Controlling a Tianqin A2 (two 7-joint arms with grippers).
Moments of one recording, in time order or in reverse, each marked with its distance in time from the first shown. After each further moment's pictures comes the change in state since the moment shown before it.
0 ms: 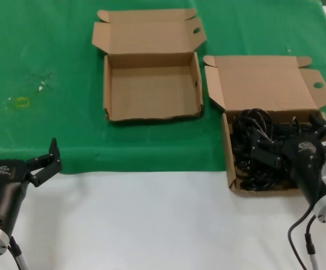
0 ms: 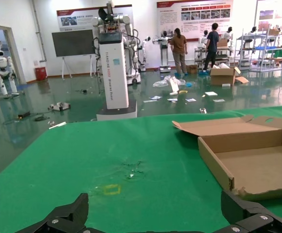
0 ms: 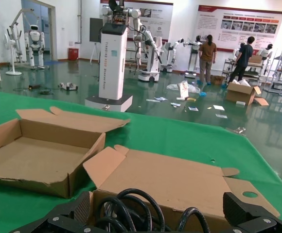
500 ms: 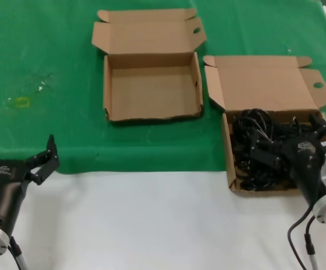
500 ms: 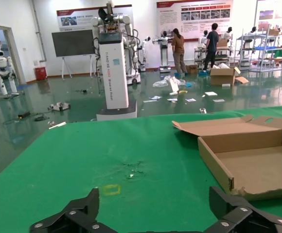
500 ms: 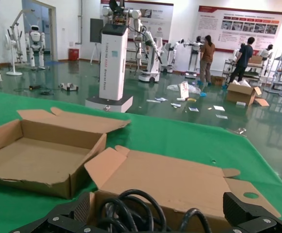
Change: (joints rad) left arm 0.000 0.000 0.000 0.000 0.000 0.000 0.000; right arm -0.002 0.003 -0.006 0.004 0.001 0.006 0.001
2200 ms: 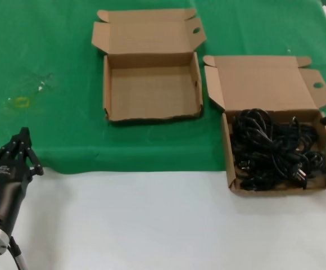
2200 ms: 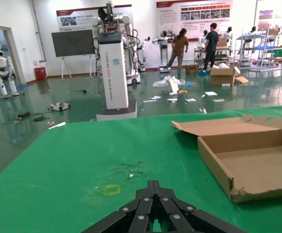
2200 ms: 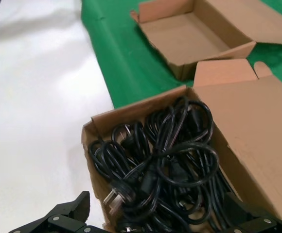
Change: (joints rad) left arm 0.000 0.000 0.000 0.000 0.000 0.000 0.000; right arm 0.984 0.626 -0.609 -0.654 -0.073 -1.249 0.094
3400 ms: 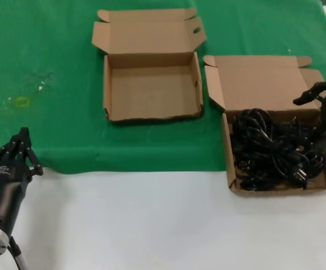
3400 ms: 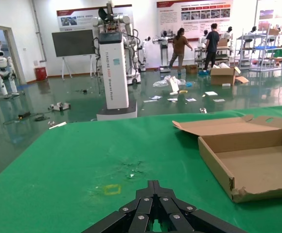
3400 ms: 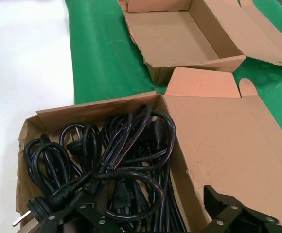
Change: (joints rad) left arm 0.000 0.000 0.000 0.000 0.000 0.000 0.000; right arm 0.439 -0.411 0.059 -0.880 -0.302 0.020 -0.557
